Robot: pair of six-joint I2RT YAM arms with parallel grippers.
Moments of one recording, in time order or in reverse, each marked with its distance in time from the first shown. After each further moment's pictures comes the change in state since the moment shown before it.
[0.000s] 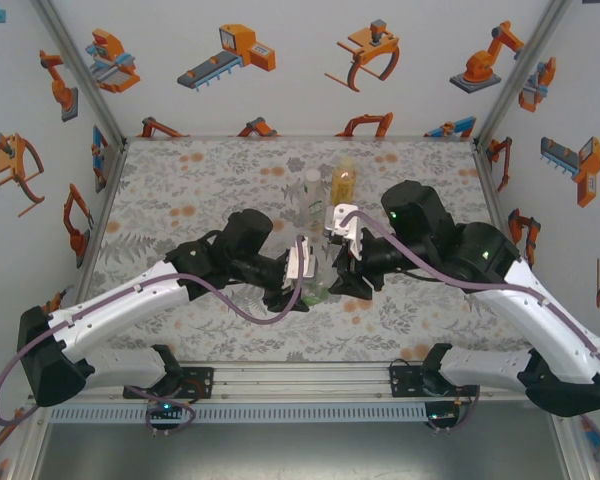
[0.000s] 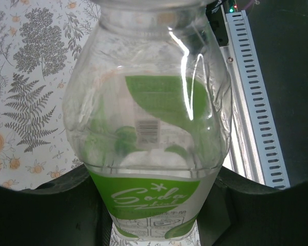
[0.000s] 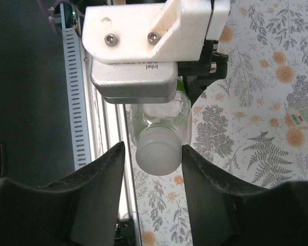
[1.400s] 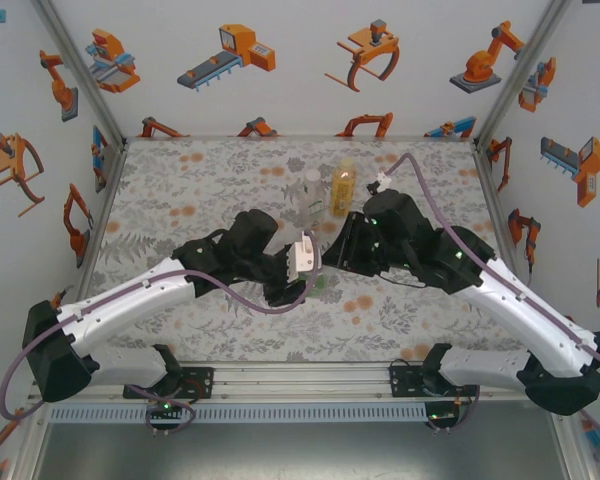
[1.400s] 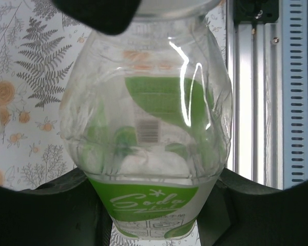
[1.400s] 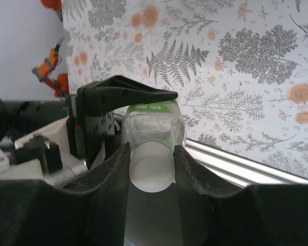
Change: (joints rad) left arm 0.007 0.042 0.002 -0.026 -0.192 -0.055; right arm 0.007 0.024 -0.123 0.073 0.506 1.331
